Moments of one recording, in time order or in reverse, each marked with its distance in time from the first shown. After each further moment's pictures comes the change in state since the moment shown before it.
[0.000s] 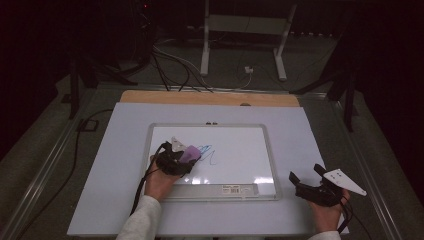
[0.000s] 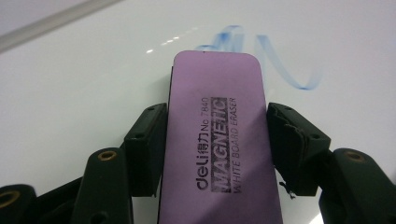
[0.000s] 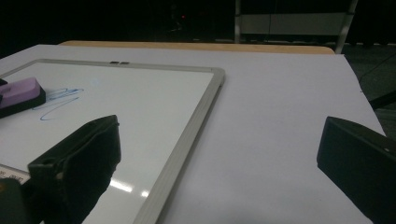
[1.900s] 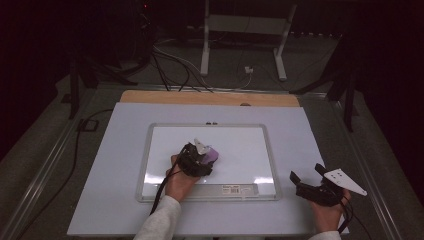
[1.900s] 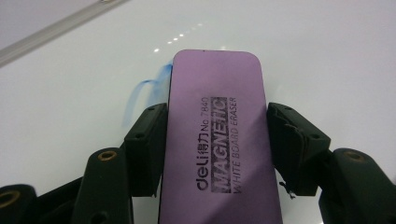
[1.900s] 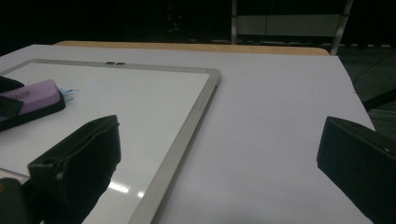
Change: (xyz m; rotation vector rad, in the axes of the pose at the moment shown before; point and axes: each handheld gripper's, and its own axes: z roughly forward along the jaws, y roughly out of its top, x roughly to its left) left arm -0.034 0.027 0.022 0.023 0.080 -0.005; right arm -0.002 0.001 -0.001 -0.001 -0.015 -0.002
